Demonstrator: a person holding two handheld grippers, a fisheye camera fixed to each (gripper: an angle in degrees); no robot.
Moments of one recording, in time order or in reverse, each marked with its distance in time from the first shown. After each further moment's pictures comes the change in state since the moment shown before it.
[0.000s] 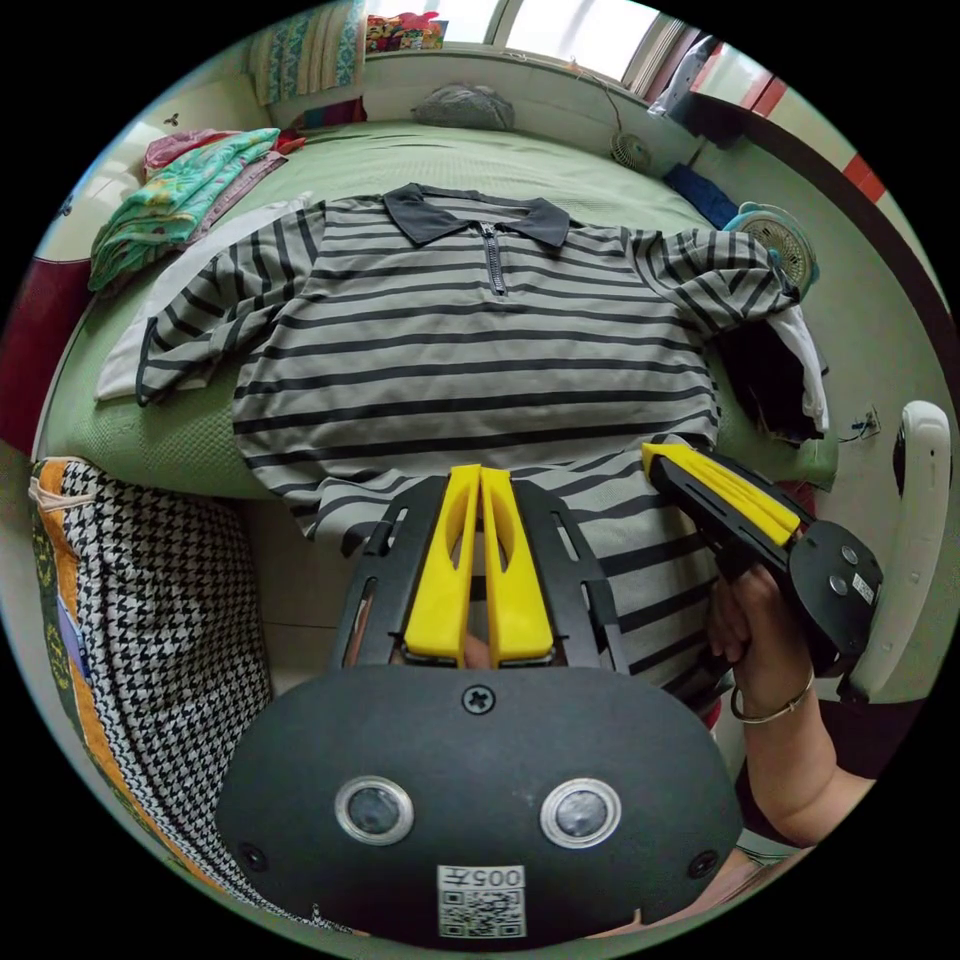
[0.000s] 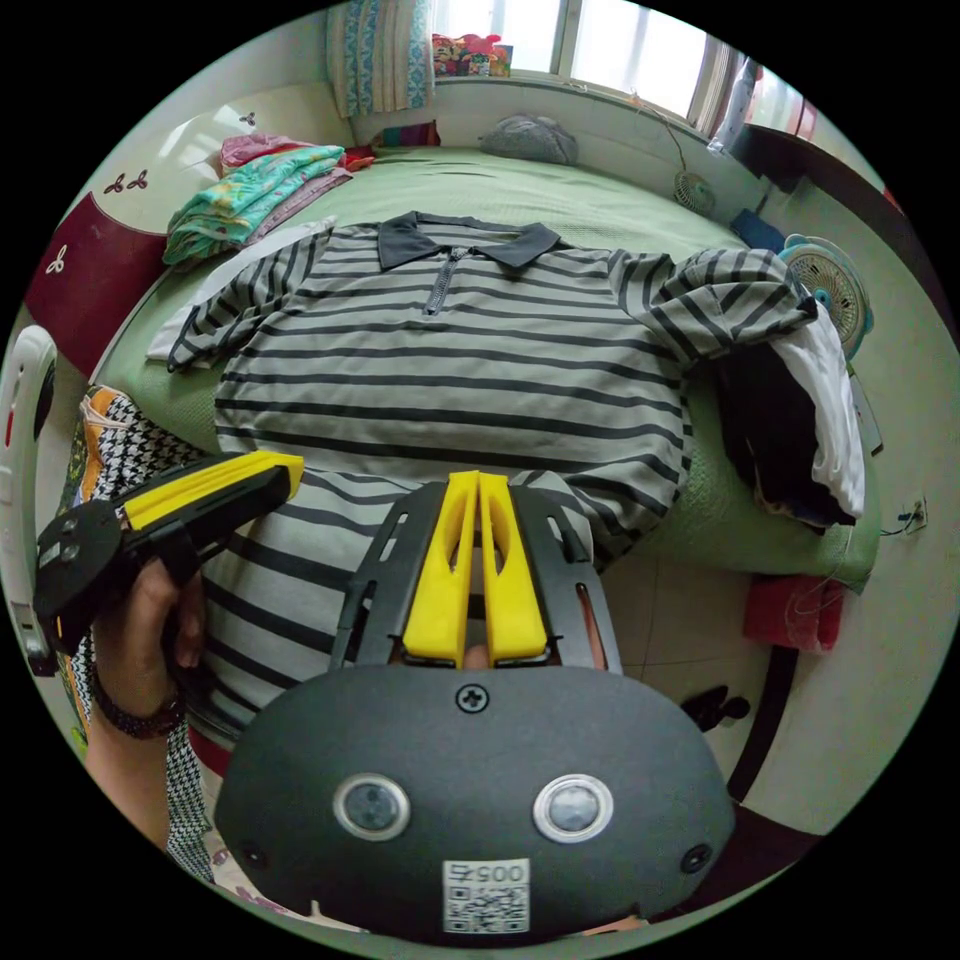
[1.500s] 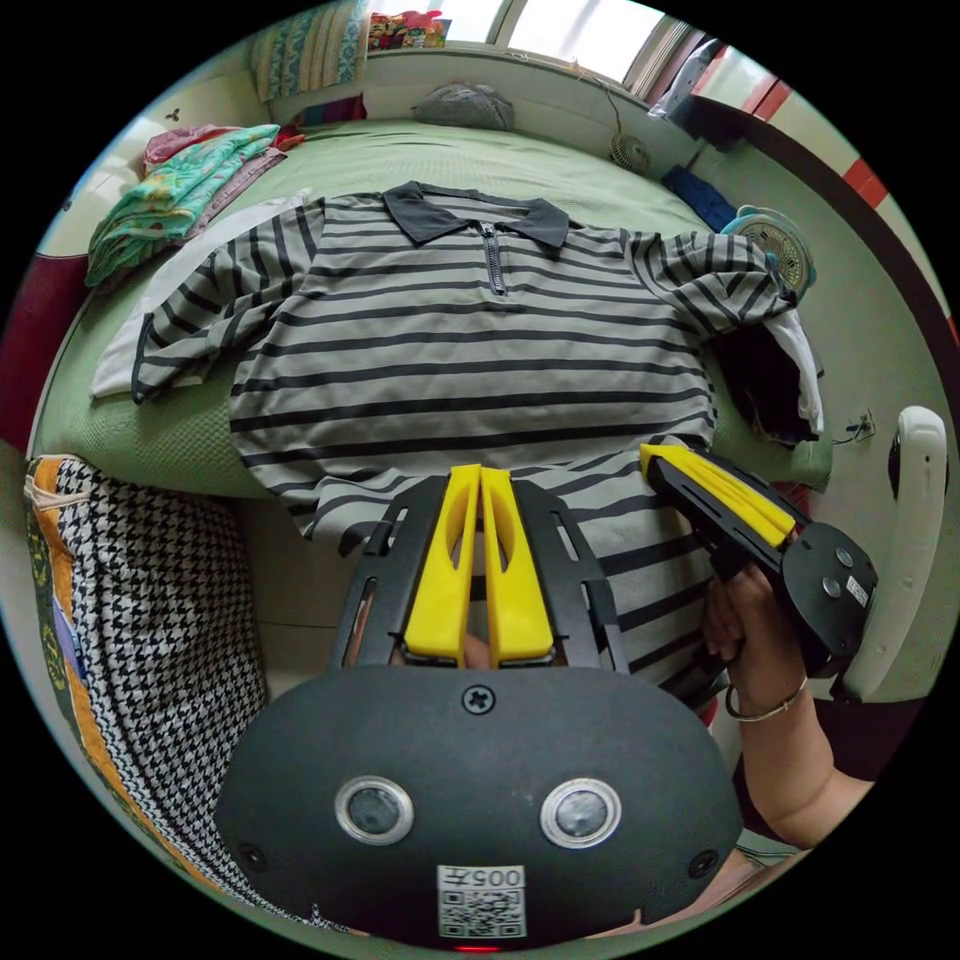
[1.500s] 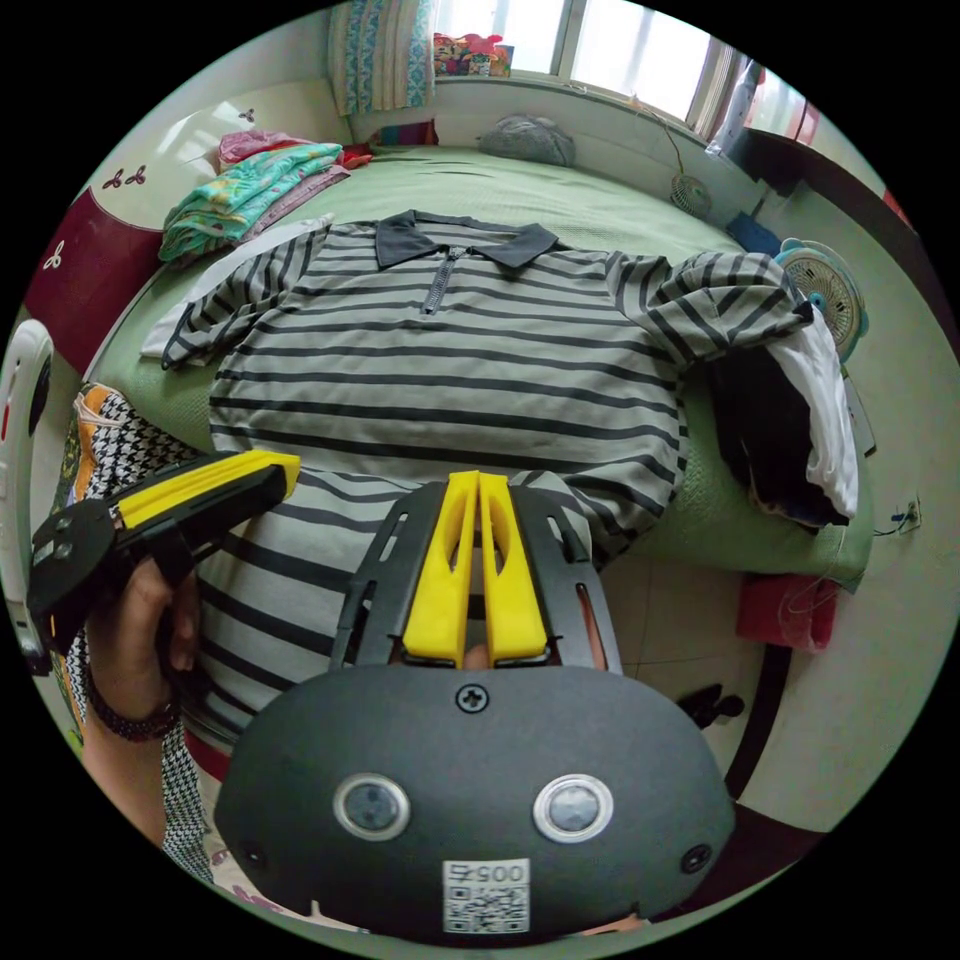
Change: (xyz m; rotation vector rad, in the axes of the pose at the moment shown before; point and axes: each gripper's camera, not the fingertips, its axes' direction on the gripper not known) left arm -0.014 -0.005 0.001 -0.002 0.023 -0.005; right arm -0.018 -0.002 0.008 0.001 0.023 -0.002
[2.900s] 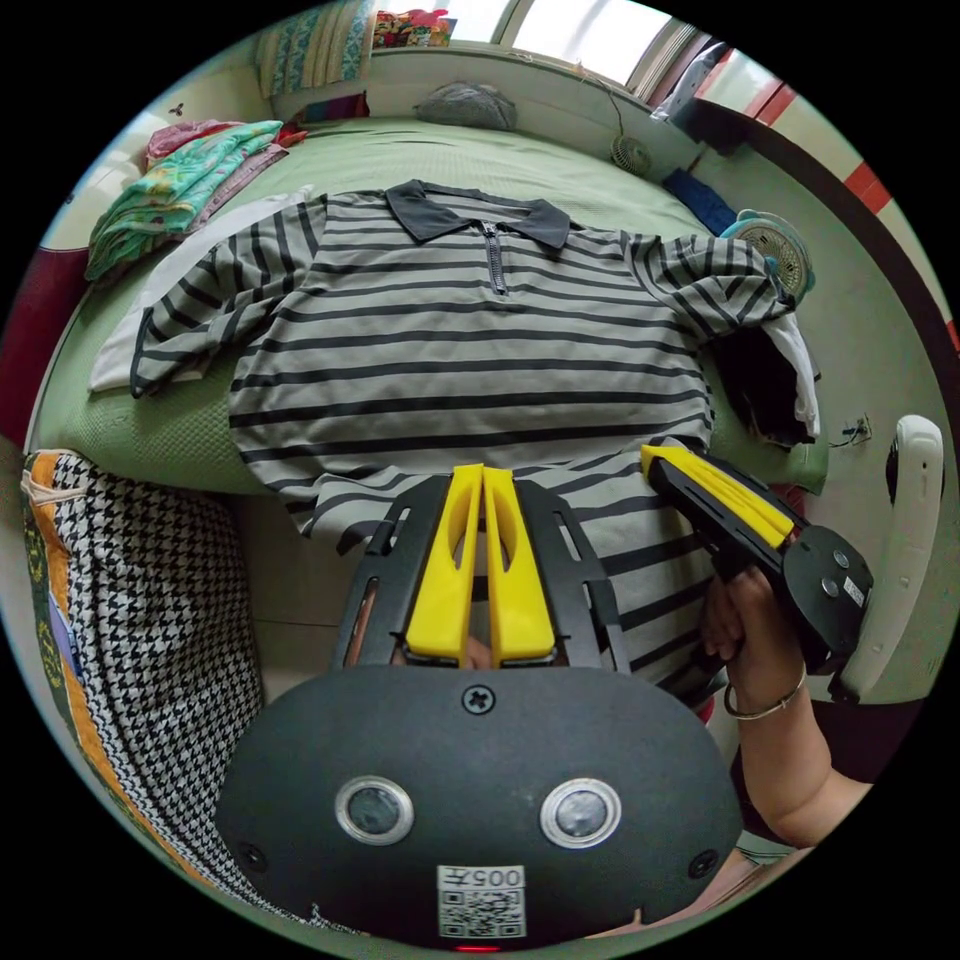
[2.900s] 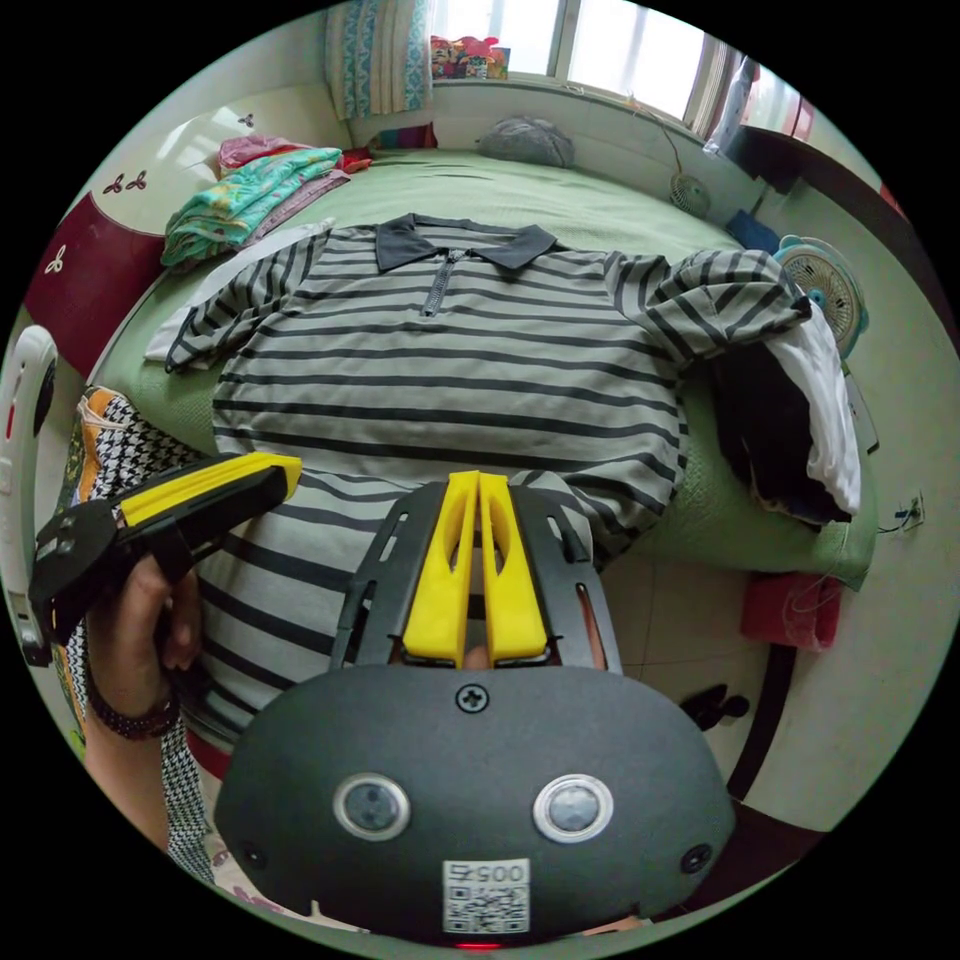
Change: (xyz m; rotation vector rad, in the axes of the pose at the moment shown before) left arm 0.000 -0.017 0.001 0.001 0.013 -0.007; right arm 0.013 0.009 -0.017 0.009 -0.014 0.008
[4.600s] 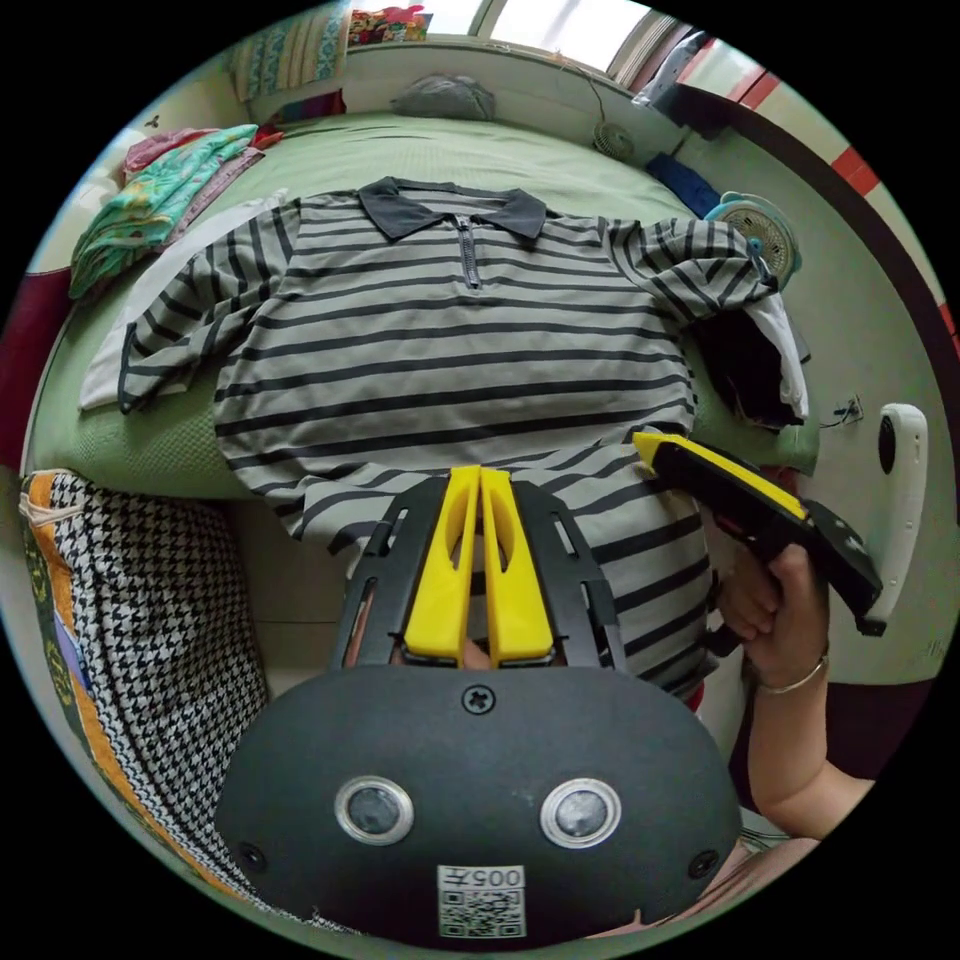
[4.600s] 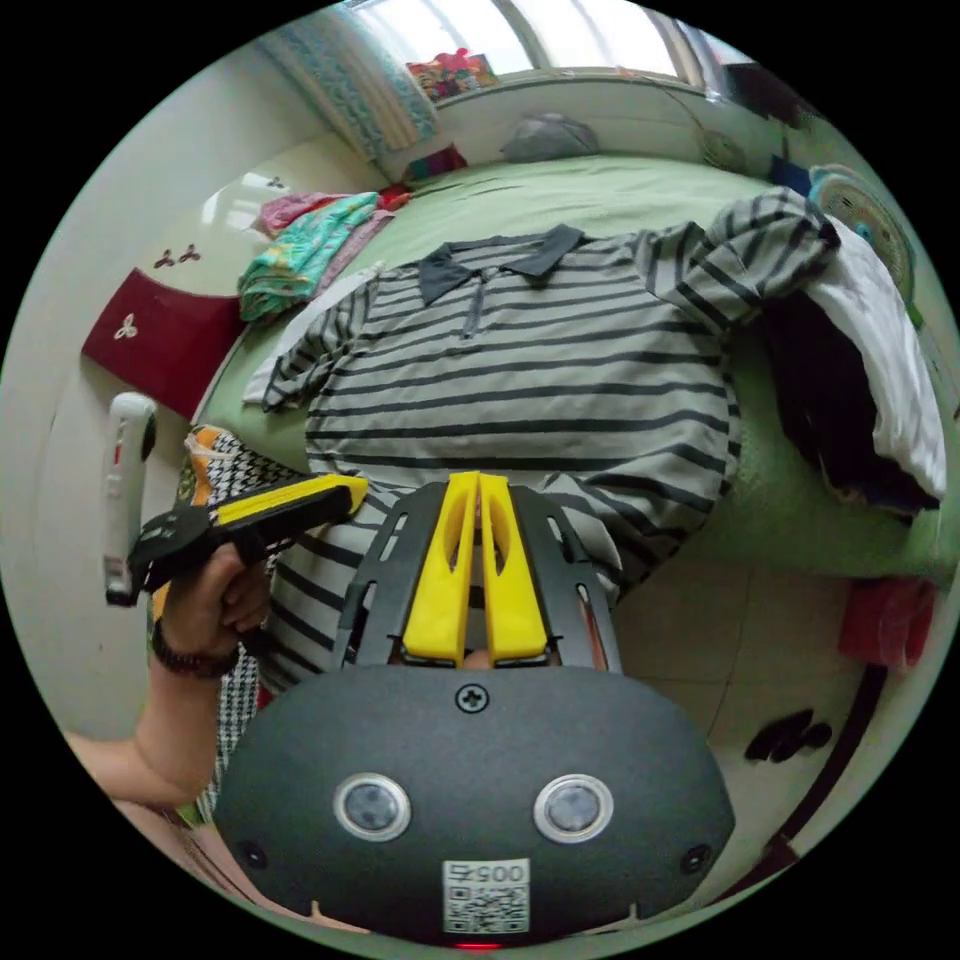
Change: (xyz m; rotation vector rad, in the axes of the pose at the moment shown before) left arm 0.014 -0.058 -0.008 -0.034 0.006 0.049; right arm 0.168 -0.003 -0.083 0.033 -0.382 0.039
